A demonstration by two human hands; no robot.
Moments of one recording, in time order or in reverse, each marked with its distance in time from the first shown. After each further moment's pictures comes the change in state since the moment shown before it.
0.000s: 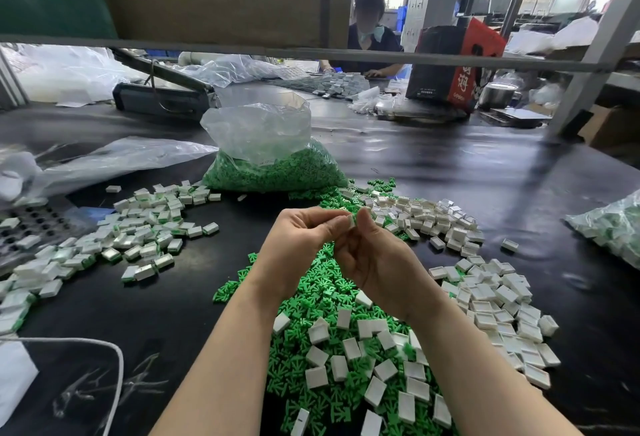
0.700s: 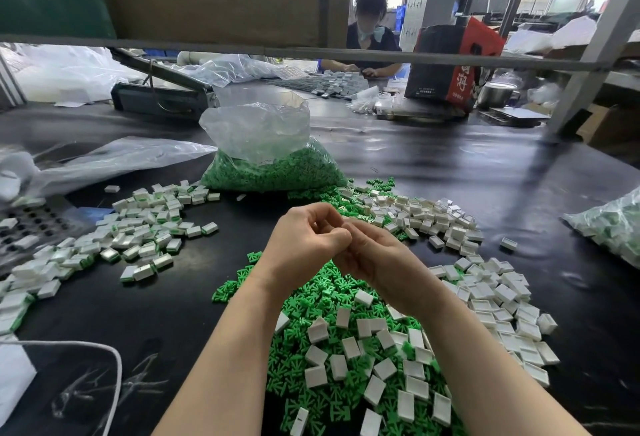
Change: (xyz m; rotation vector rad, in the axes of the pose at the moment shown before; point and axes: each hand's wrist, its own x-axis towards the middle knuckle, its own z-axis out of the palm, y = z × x) left_hand -0.003 0.007 0.002 0.373 -0.021 0.015; right_hand 0.001 0.002 -0.016 -0.400 -0.052 -0.051
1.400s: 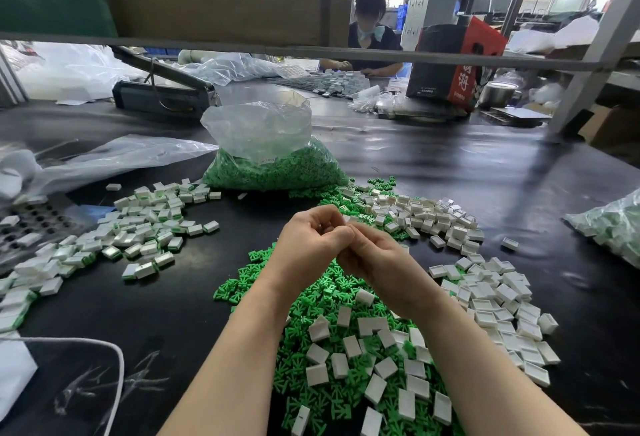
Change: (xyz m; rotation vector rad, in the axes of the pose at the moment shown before) left_hand 0.001 -0.007 0.010 -0.060 0.042 -0.065; right_hand 0.000 0.005 0.001 -0.122 0.027 -0.070
